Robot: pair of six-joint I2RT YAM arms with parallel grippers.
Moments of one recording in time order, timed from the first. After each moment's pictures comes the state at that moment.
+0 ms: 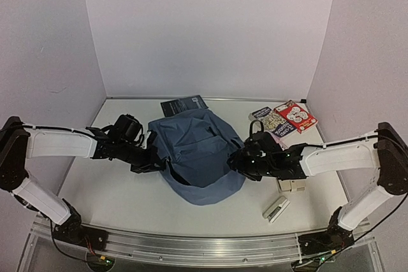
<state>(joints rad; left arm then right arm) -0.66 1.45 0.78 -0.21 0.41 -0.73 0.94 1.53 0.81 -0.05 0.22 1.13</state>
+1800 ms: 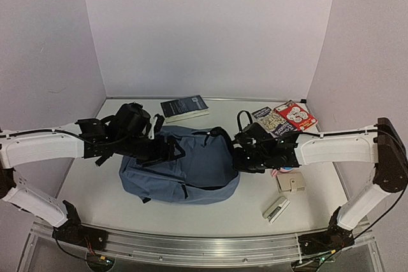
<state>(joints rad) -0.92 1.29 0.94 -0.38 0.12 -0.86 0.95 1.59 1.00 -0.36 0.28 0.88</state>
